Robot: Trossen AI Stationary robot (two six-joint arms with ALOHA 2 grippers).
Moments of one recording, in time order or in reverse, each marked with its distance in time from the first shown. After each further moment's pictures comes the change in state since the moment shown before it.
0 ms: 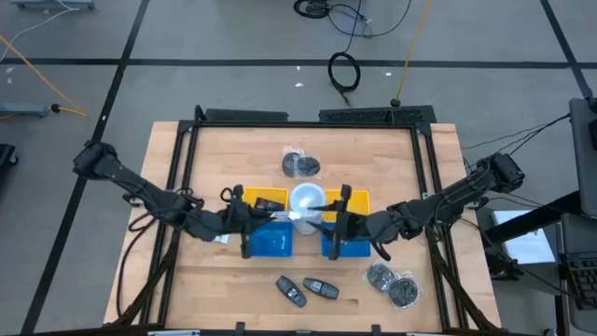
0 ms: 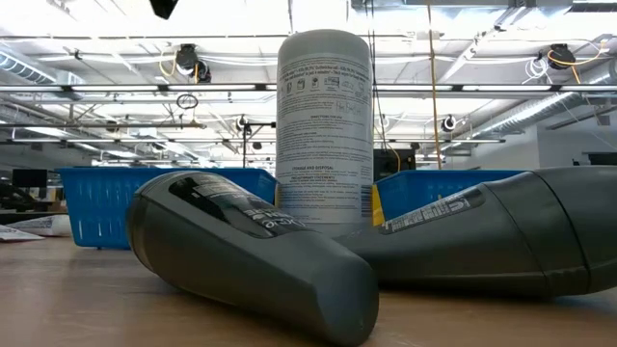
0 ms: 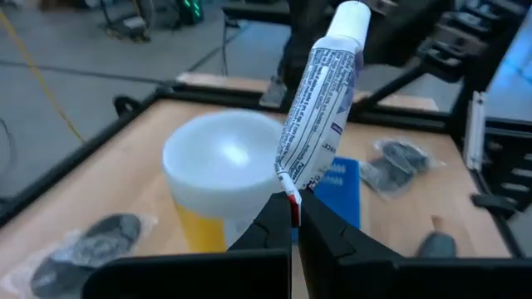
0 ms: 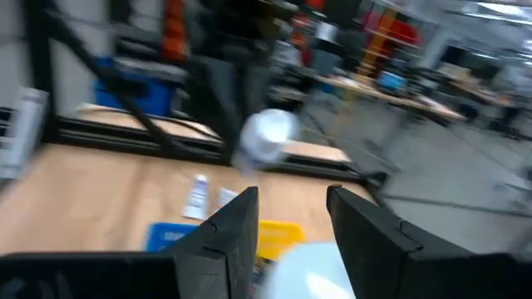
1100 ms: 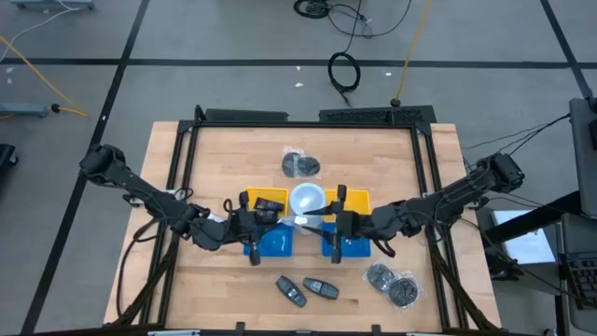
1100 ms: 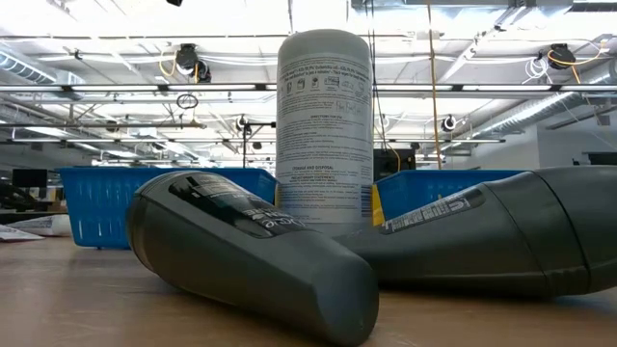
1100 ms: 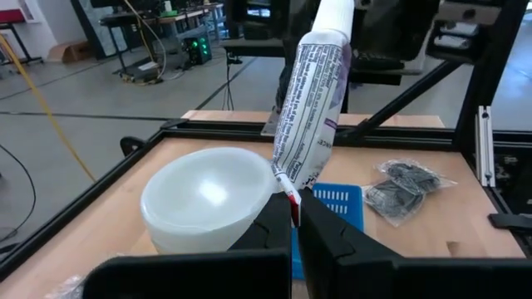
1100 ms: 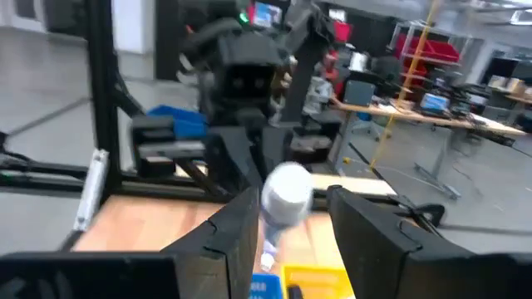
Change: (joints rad) left arm -0.041 0.098 0.000 0.207 -0.070 0.137; right arm -0.017 0.000 0.000 0.130 -0.132 0.045
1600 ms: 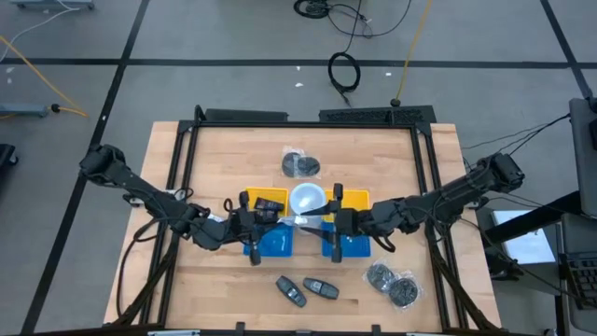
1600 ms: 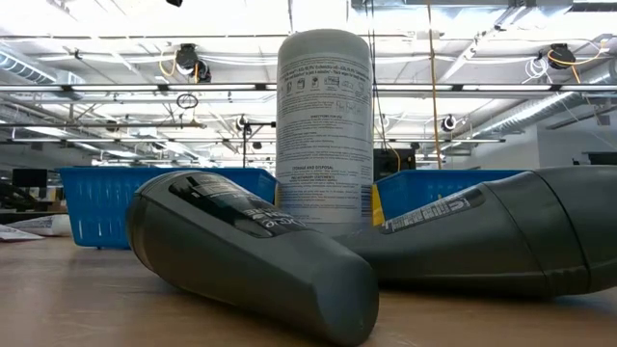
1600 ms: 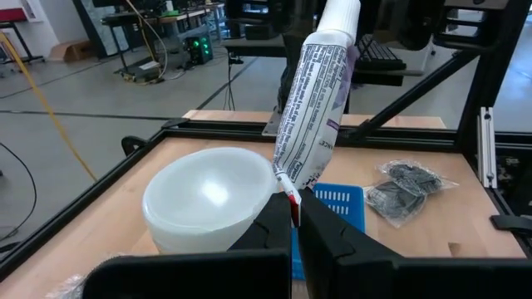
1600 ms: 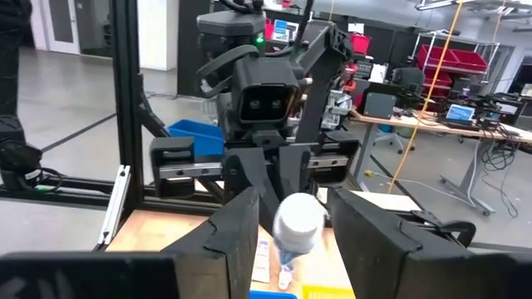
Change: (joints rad) left arm 0.001 0.000 0.000 0.000 -0.001 0.000; right arm -0.035 0.000 0.000 0.033 -0.078 0.008
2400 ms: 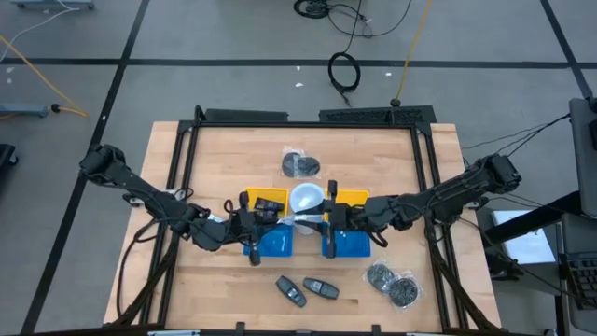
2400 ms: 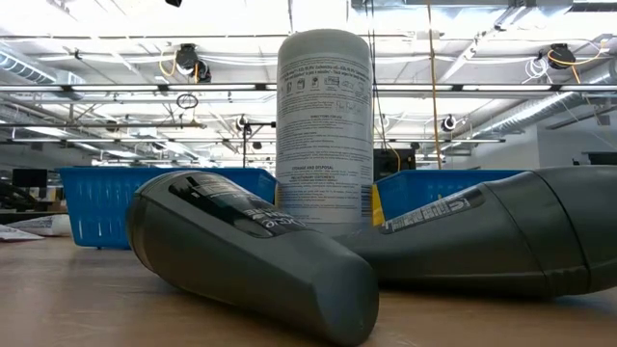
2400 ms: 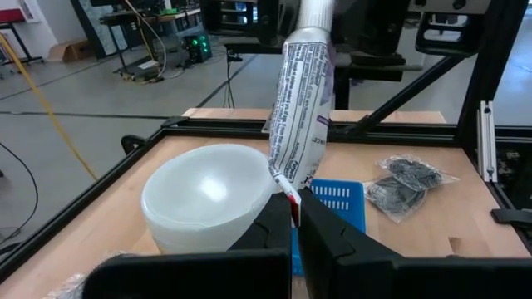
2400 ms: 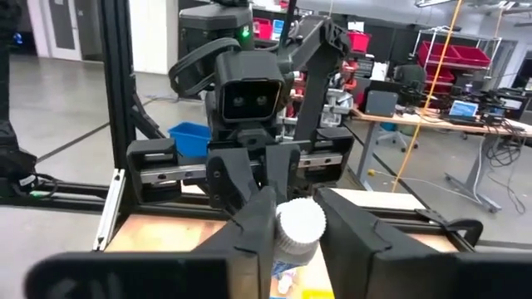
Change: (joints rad) left arm 0.000 0.000 0.000 -0.008 0.000 0.005; right arm -0.044 0.037 0.000 0.041 -0.055 0.020
